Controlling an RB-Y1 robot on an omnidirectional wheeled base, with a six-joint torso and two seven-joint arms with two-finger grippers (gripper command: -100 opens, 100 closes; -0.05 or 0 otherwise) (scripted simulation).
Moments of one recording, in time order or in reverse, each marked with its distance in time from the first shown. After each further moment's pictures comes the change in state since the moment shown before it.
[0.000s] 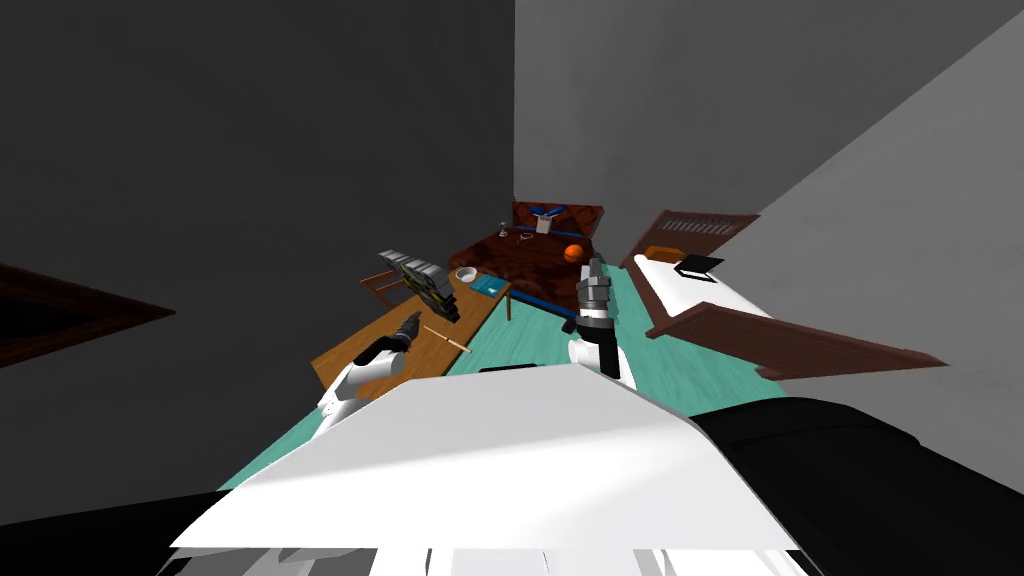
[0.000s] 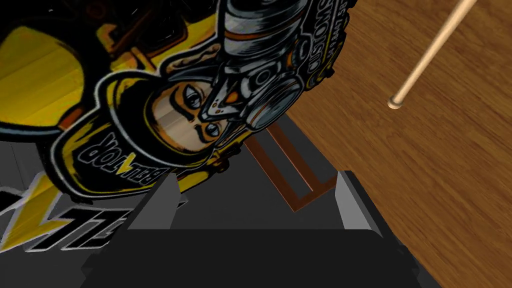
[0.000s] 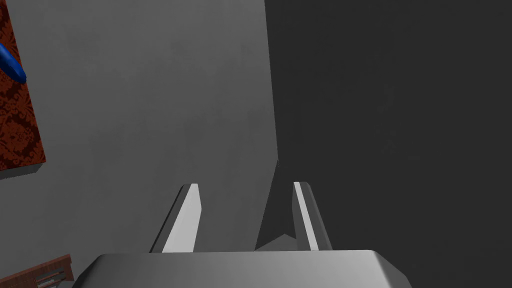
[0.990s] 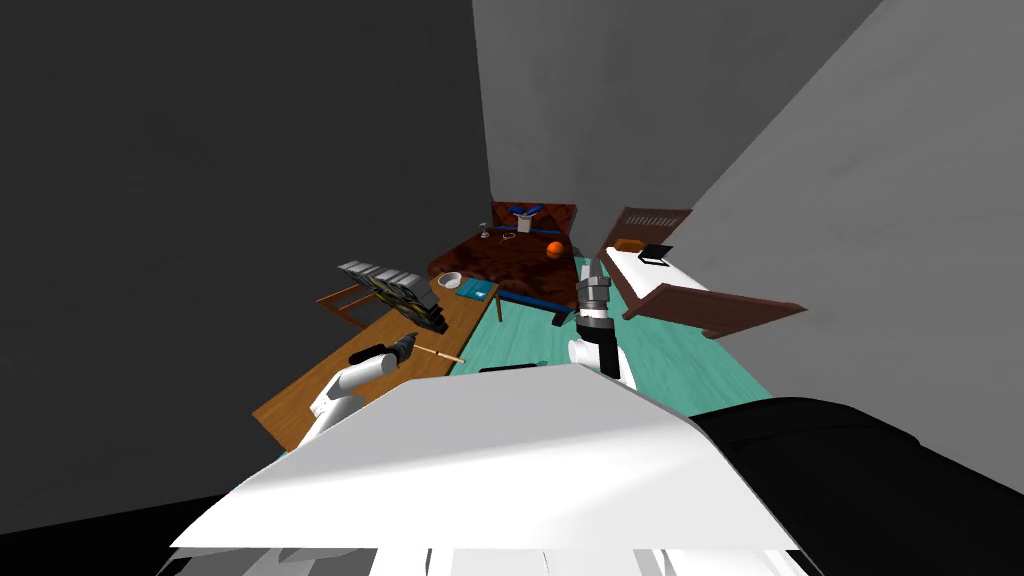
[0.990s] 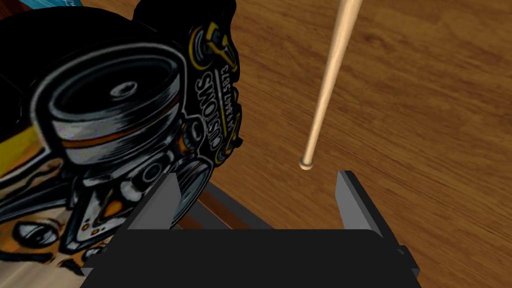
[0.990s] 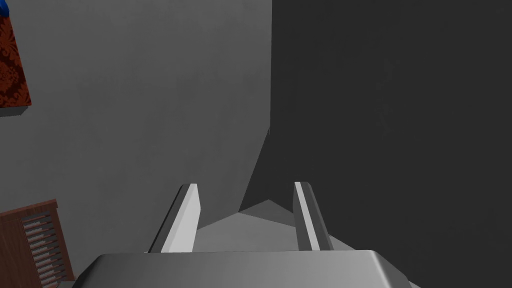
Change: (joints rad) left arm -0.065 0.038 0.058 0.246 0.140 0.282 -0.165; right arm 0.000 0.000 0.000 0.000 0.000 0.000 0.000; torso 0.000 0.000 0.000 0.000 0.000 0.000
